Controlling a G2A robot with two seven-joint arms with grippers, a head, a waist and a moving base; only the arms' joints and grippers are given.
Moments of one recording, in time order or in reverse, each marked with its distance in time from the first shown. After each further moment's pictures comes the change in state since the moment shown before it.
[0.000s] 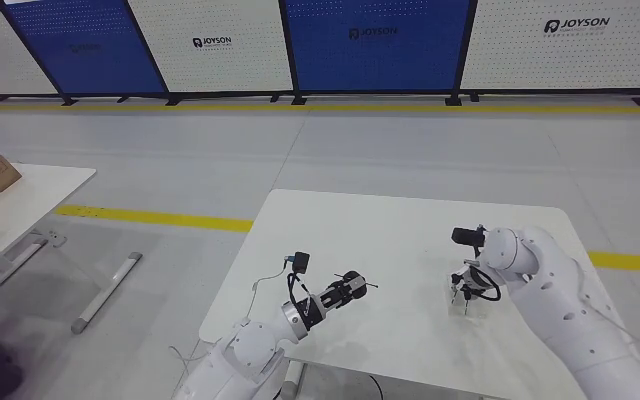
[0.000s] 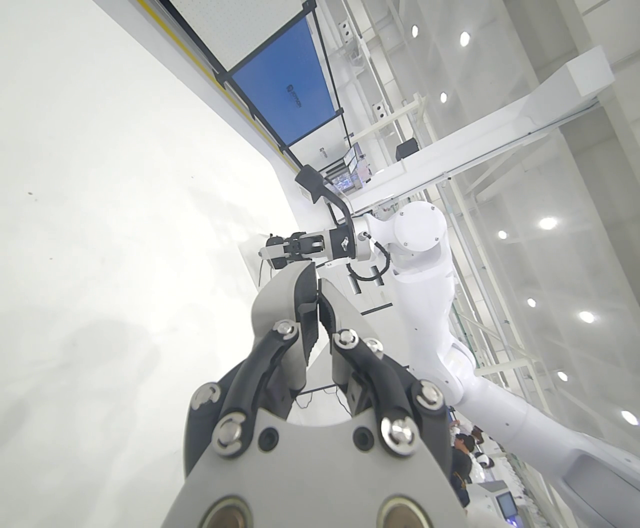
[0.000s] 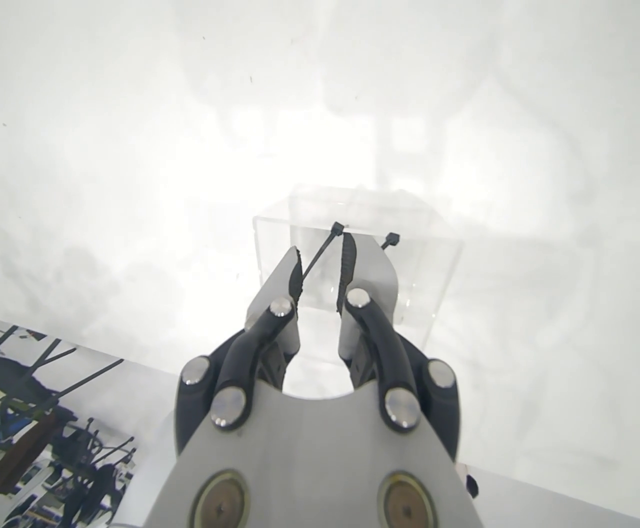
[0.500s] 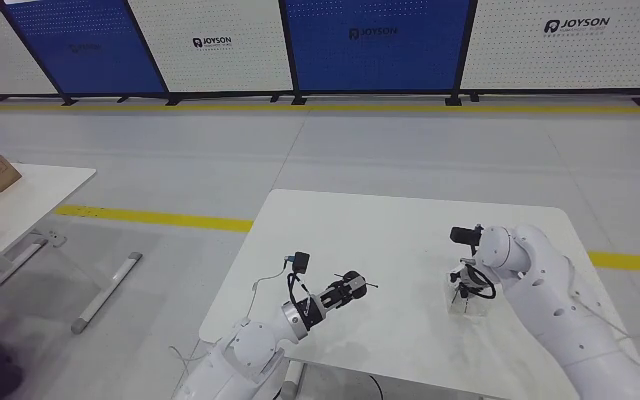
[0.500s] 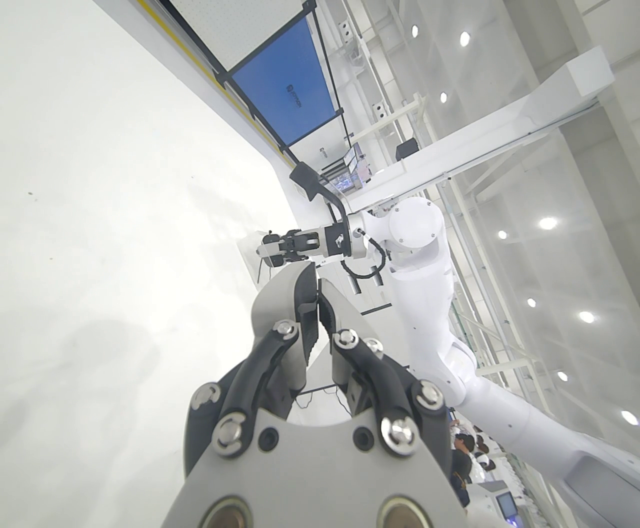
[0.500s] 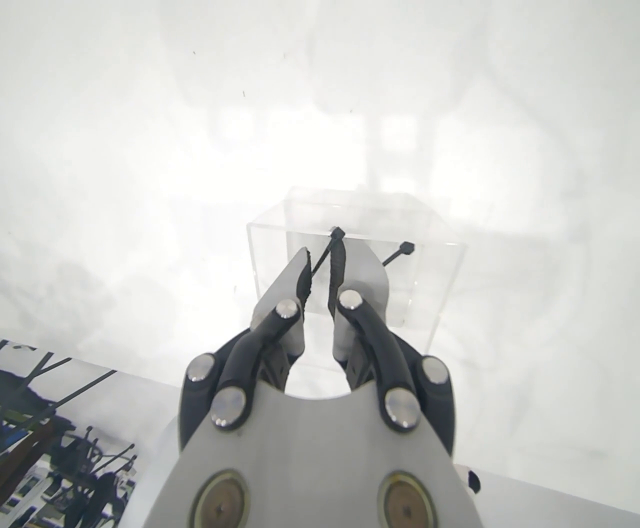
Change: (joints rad) left arm 0.000 0.000 0.000 0.000 0.000 0.000 0.000; right arm 0.010 -0.039 0.012 0.048 -0.051 0.000 0.000
